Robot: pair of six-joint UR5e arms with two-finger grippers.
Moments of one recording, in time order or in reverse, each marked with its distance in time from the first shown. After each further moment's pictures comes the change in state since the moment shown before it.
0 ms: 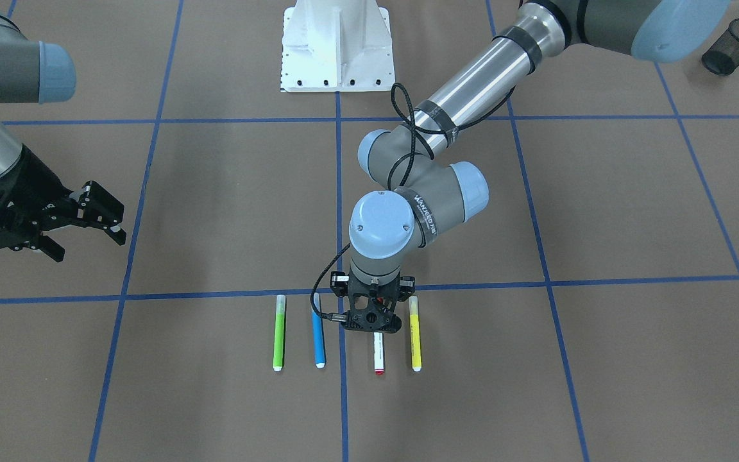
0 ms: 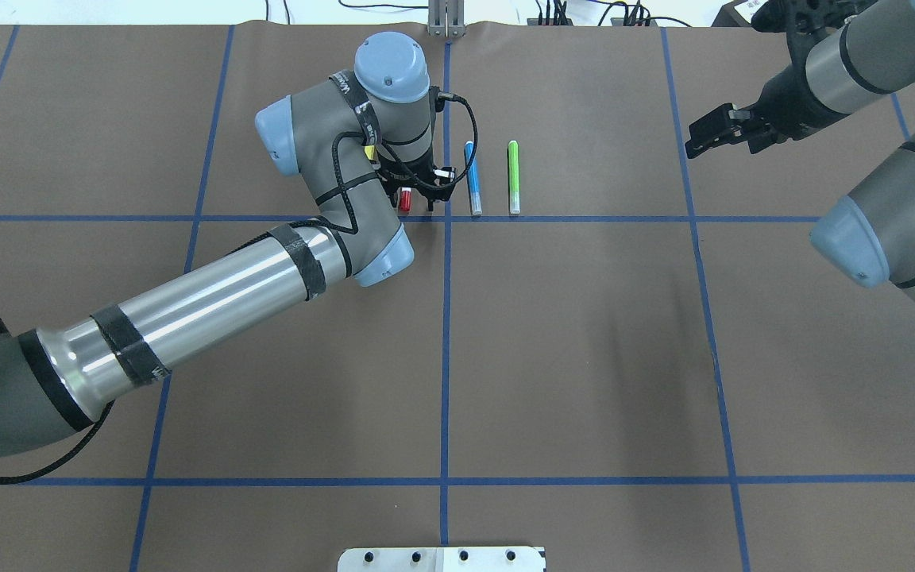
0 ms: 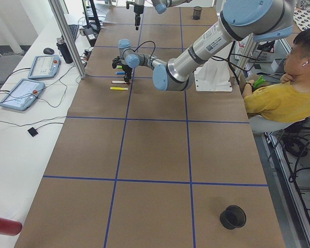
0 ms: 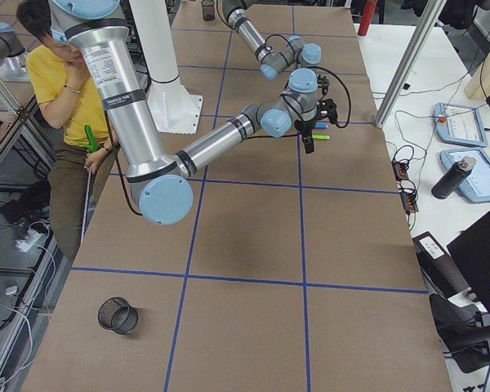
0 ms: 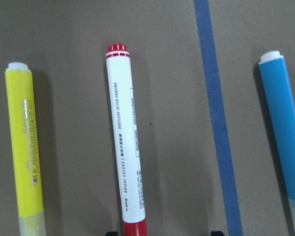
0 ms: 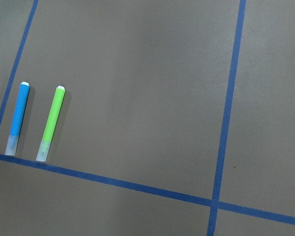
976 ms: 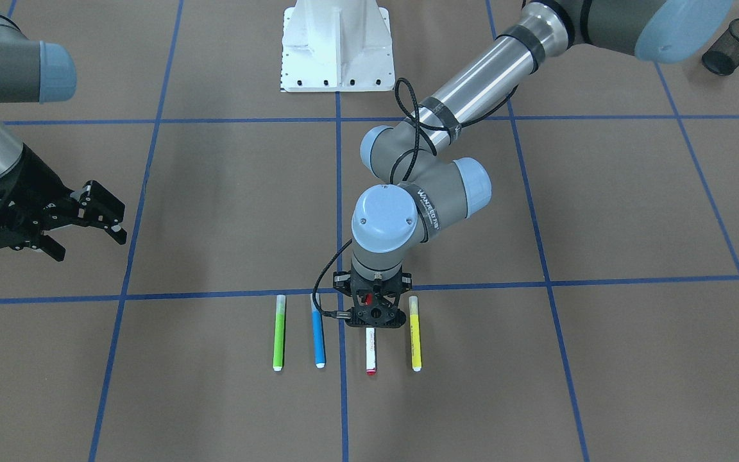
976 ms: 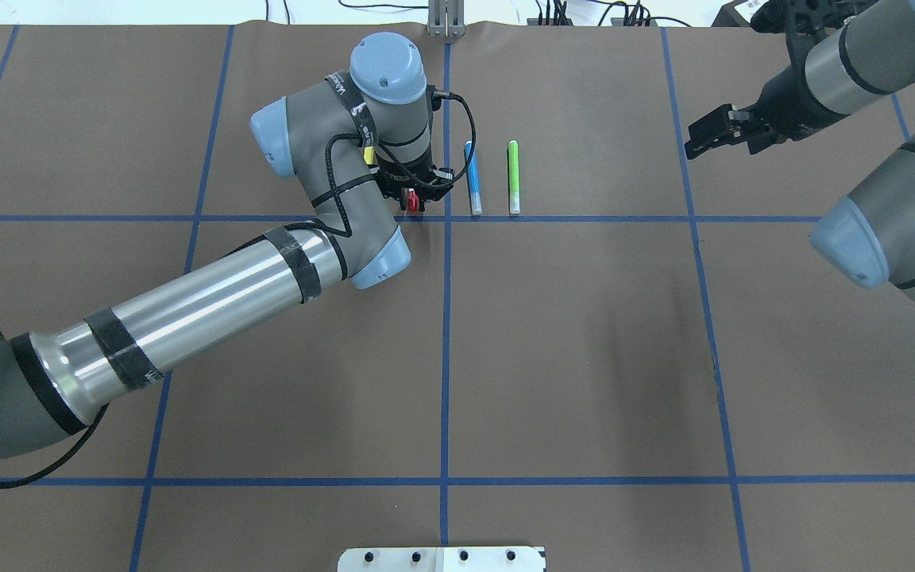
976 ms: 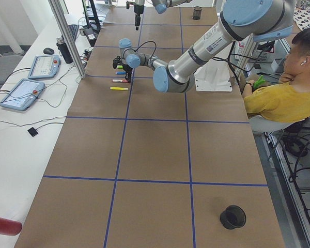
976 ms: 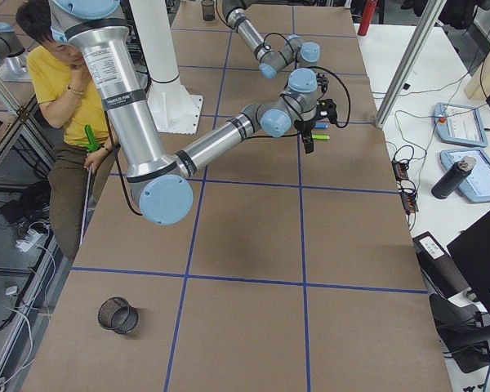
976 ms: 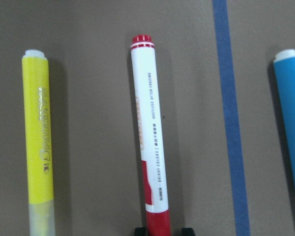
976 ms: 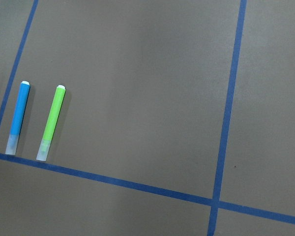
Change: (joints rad) left arm 0.001 0.023 -0.047 0.002 0.000 -0.076; right arm -0.002 -0.001 0.002 0.000 0.000 0.000
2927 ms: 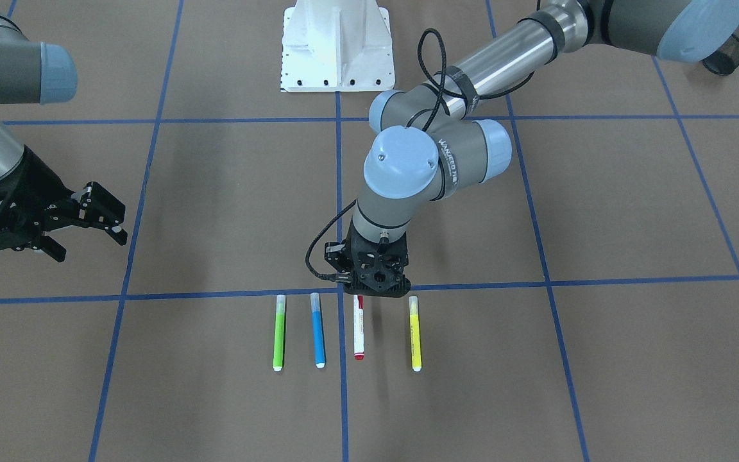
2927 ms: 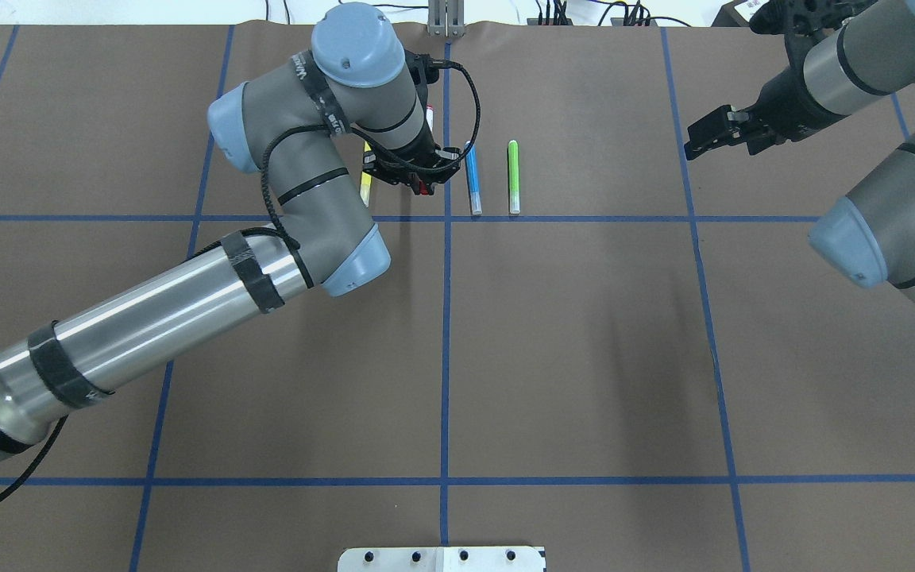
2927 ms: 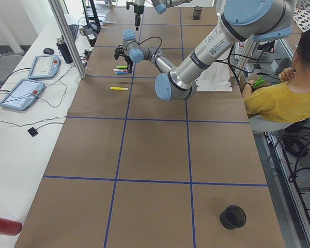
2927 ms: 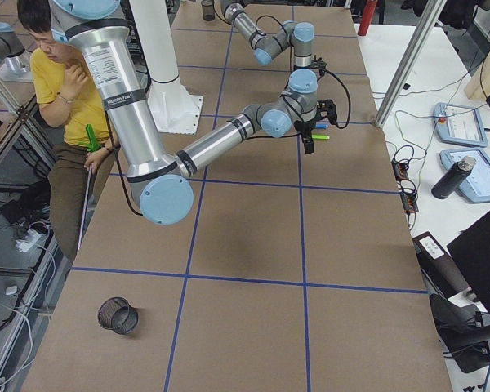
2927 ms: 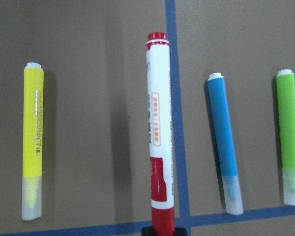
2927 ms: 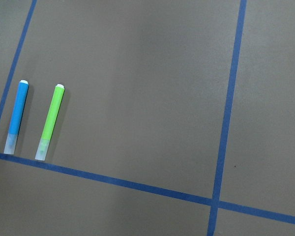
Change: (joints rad) left arm -0.020 0.133 -0.355 0.043 -0.004 -0.063; right arm -0.001 0.001 -0.004 0.000 0.000 -0.001
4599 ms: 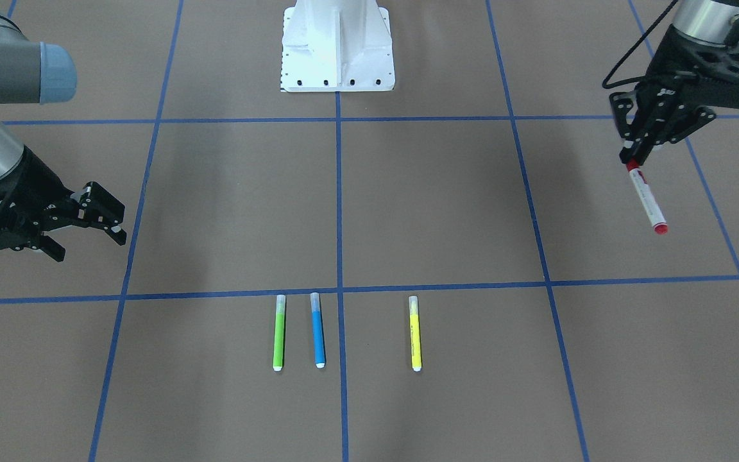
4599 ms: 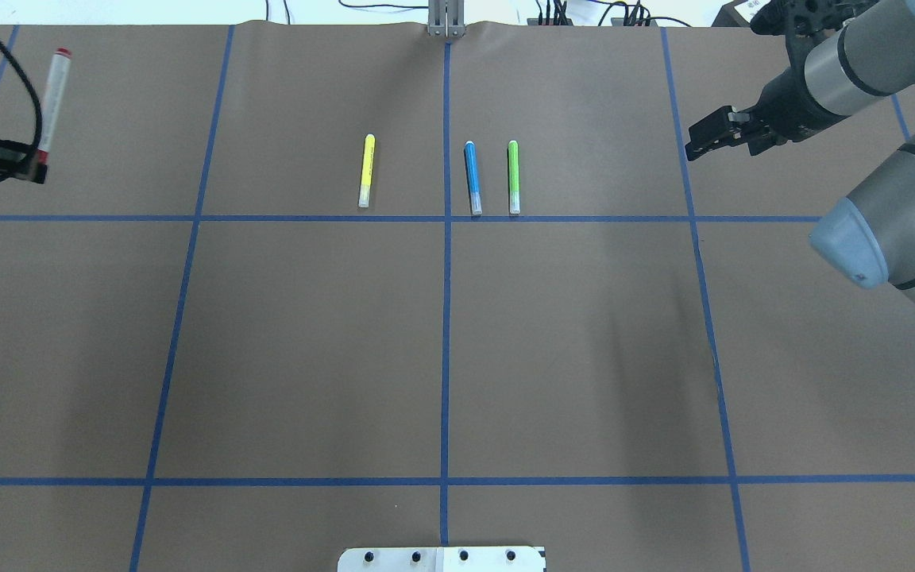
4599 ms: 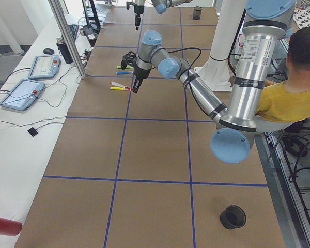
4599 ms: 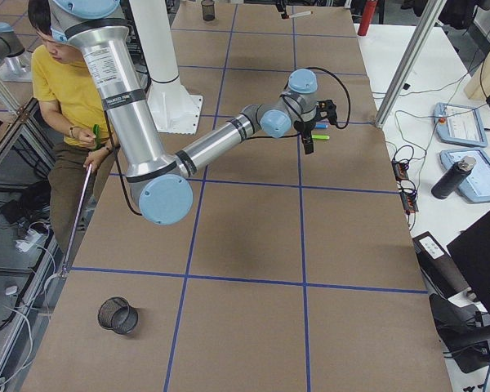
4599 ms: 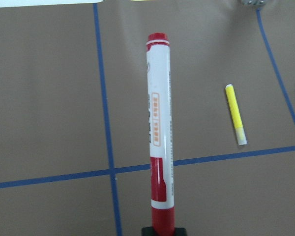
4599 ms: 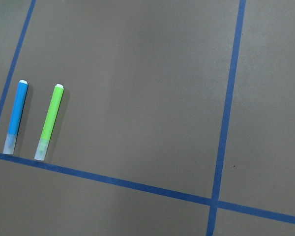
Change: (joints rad) left arm -0.363 0.841 -0.975 0.311 -0.007 0.477; right arm 0.000 -0.003 0.000 0.000 -0.004 0.000
